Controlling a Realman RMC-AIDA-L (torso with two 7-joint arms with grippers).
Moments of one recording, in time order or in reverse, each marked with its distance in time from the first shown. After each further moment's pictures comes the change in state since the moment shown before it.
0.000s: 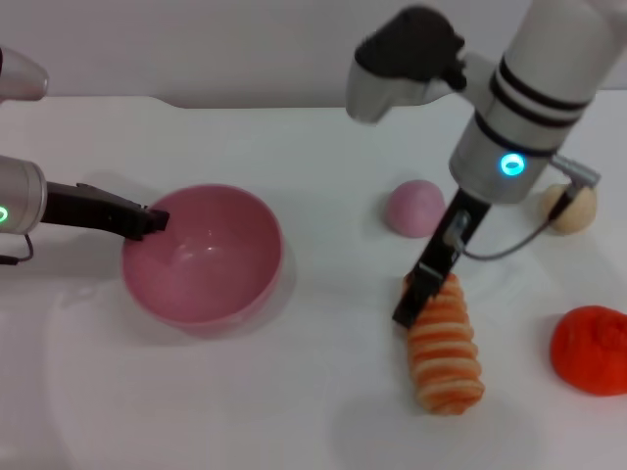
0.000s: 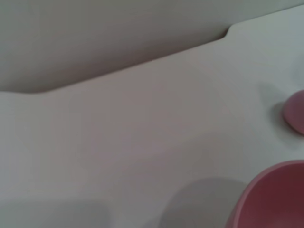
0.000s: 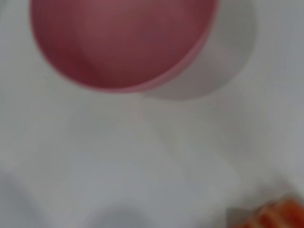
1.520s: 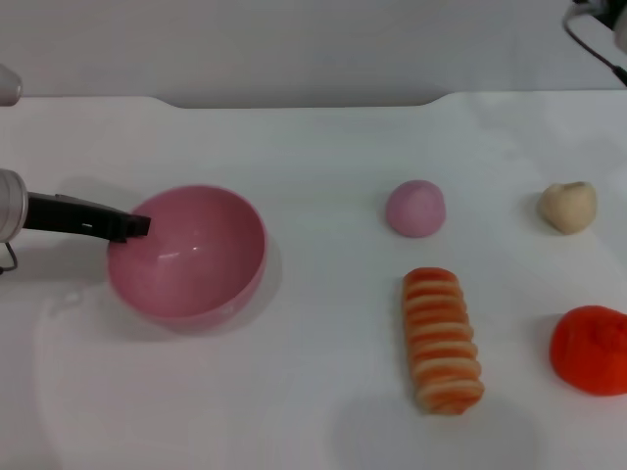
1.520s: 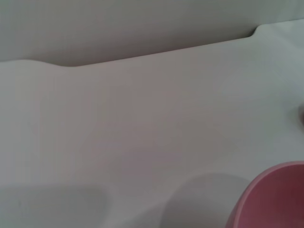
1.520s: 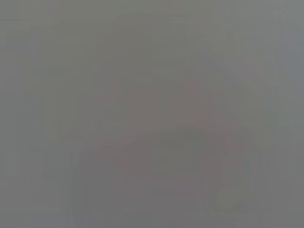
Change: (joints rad) left arm 0.027 0.016 0.000 -0.002 -0.005 -0.013 -0.087; right arm -0.631 -0.078 -0.135 -0.205 1.749 1.311 -1.349
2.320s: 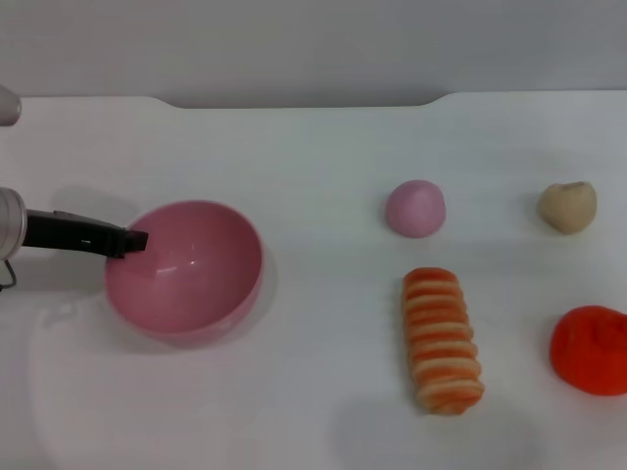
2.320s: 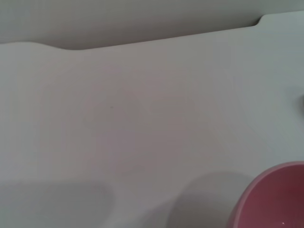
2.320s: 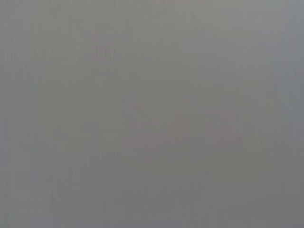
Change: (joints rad) left arm 0.027 -0.011 0.002 -0.011 0.000 -0.015 0.021; right arm 0.050 0.071 0.107 0.672 1.207 -0.770 -1.083
